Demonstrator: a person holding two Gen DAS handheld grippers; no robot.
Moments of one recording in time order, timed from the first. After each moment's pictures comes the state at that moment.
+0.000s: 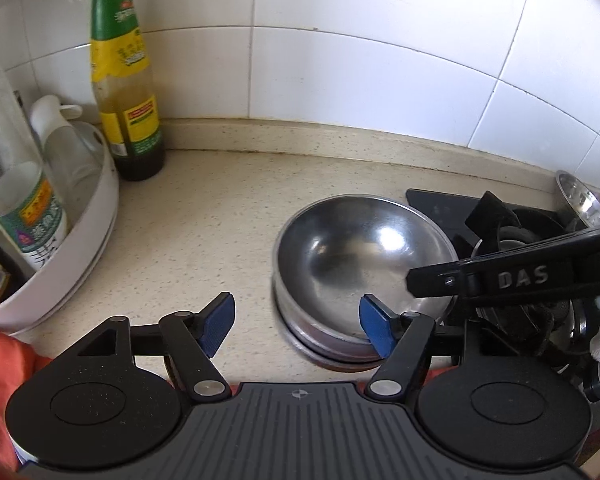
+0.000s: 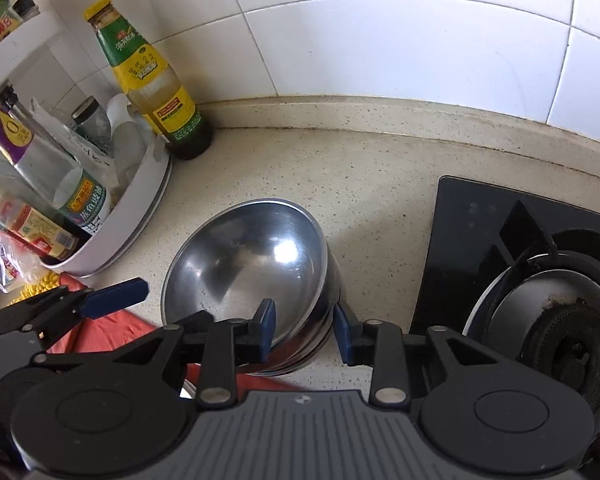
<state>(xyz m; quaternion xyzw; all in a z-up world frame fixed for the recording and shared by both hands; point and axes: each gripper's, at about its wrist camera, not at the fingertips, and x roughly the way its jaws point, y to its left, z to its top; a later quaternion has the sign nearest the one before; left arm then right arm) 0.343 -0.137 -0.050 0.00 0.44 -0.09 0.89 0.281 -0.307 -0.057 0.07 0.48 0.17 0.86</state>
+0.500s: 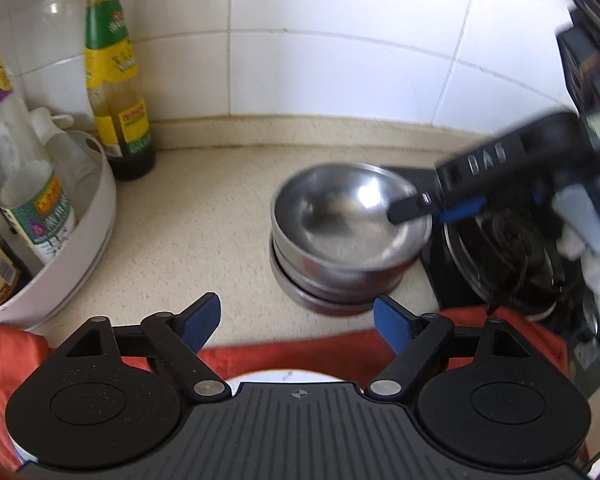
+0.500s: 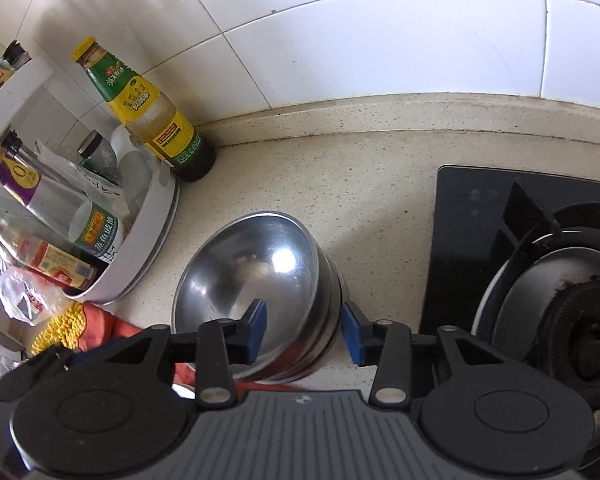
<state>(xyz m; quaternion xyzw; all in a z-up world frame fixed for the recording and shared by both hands) 0.307 -0.126 -0.049 0.03 0.44 -0.15 0.89 0.286 -0.325 -0.062 0.14 0.48 0.18 0.85</state>
